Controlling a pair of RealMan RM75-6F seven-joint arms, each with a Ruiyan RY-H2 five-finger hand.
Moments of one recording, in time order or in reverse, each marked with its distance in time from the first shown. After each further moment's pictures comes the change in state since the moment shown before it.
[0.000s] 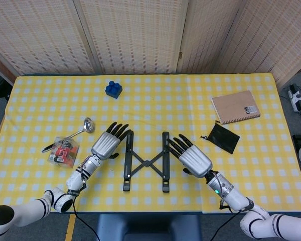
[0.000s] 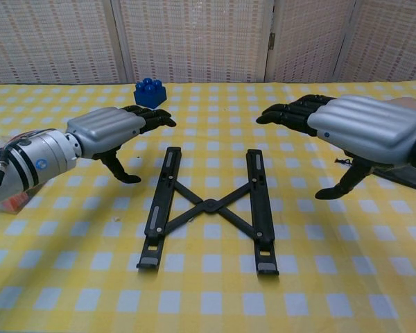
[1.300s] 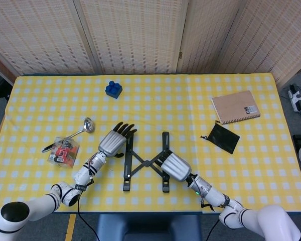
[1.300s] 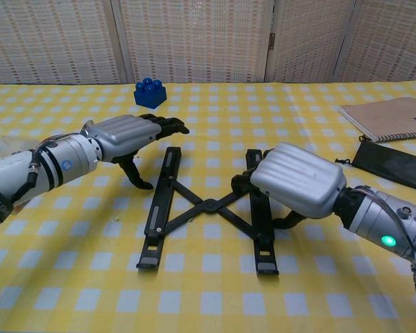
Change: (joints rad) left arm -0.063 -0.084 0.015 0.154 0.015 -0.053 -0.124; right arm 0.071 -0.411 -0.085 0.603 -0.152 0.132 0.082
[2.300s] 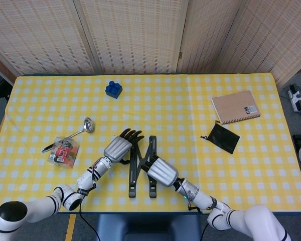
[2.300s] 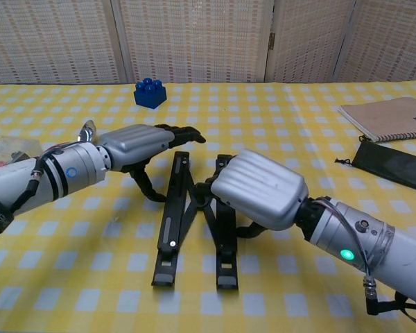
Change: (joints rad) left arm -0.003 0.025 0.012 -0.119 0.017 -0.003 -0.054; right arm 0.046 -0.109 0.005 0.024 -0.003 0.015 -0.029
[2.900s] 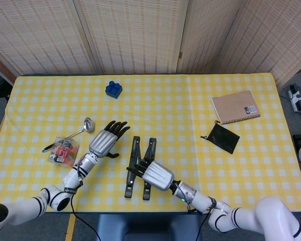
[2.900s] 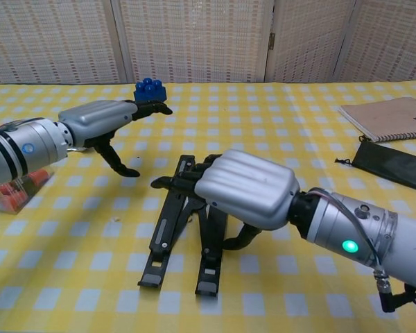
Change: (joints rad) left arm 0.073 0.145 -0.023 -0.125 -0.050 0.068 0.001; right arm 0.069 0.194 0.010 -0.378 0.047 -0.179 -0.022
